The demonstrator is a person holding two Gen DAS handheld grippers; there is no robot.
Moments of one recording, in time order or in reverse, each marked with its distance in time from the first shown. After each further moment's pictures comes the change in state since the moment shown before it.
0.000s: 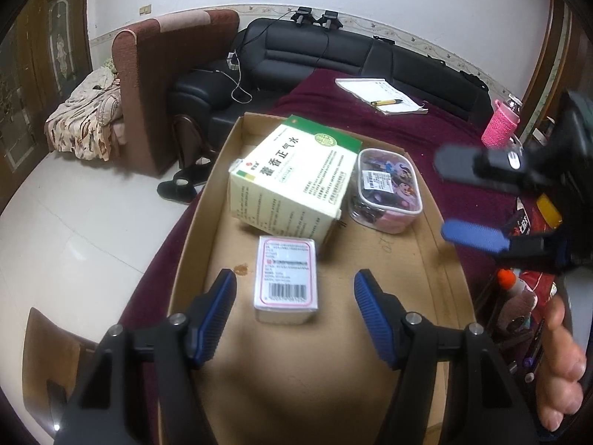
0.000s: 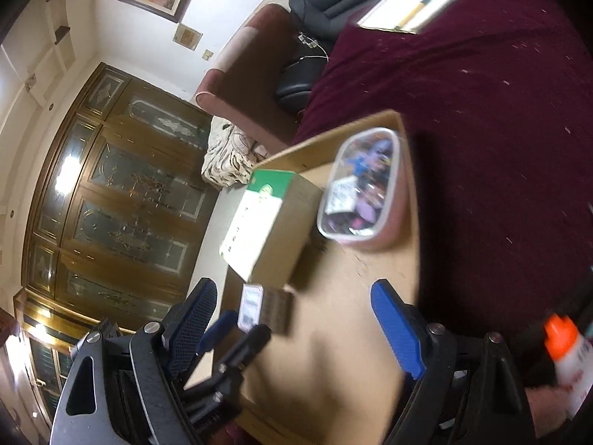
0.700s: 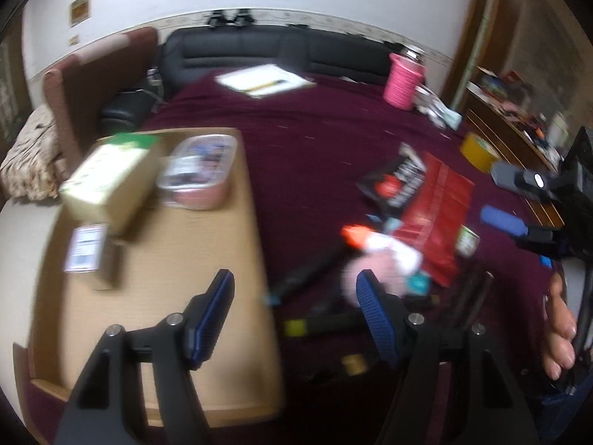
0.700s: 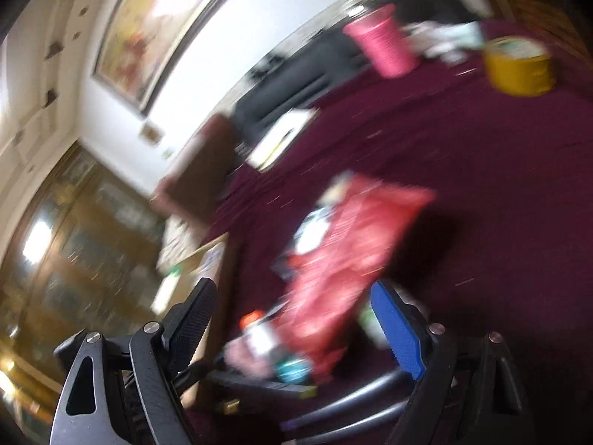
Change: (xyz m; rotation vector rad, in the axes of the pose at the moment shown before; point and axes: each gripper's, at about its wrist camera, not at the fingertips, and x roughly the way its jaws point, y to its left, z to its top) left arm -0.016 -0.163 -0.036 0.219 0.030 -0.167; right arm -0.230 -0.140 -0.044 0.096 -0.429 -0.241
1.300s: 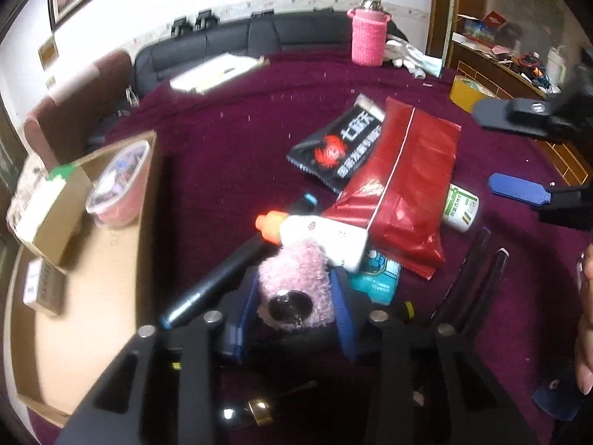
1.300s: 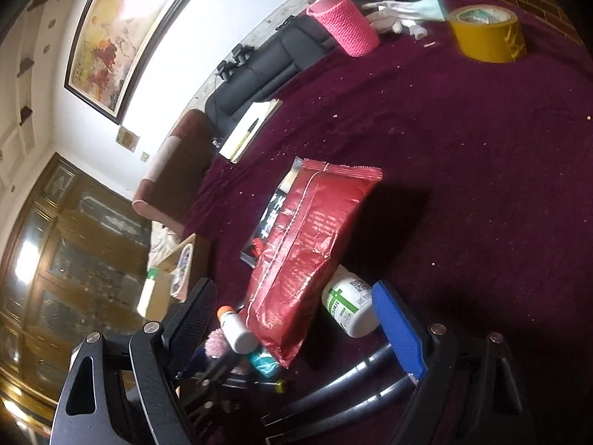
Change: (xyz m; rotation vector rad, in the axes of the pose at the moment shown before) left arm 0.054 -0.074 -0.008 0.169 0.022 0.096; right arm 0.023 0.000 -0.009 0.031 0.055 -0.023
